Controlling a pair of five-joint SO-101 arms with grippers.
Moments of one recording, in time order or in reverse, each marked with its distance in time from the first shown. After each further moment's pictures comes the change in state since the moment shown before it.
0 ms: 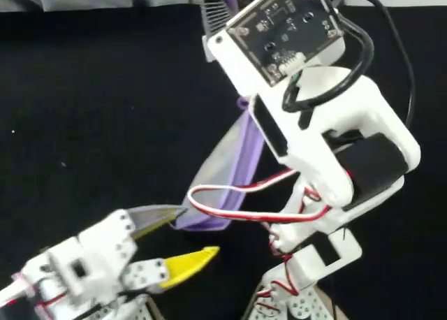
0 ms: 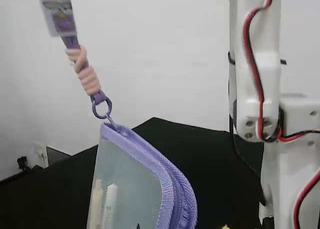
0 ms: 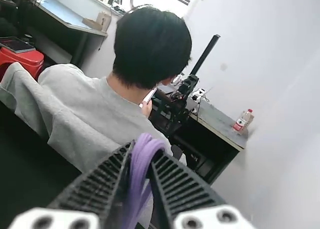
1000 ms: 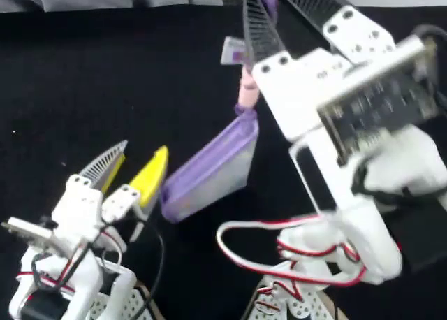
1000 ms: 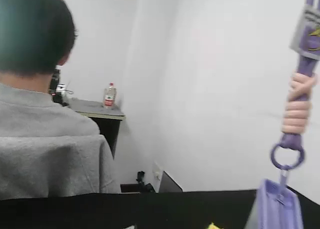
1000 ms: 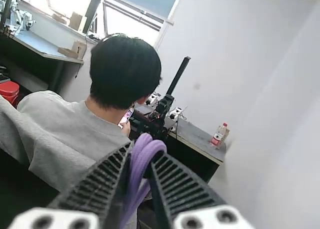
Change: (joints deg) left arm -32.2 0.2 9.0 -17.9 11.3; right arm 3.1 -4.1 -9.7 5.9 -2.6
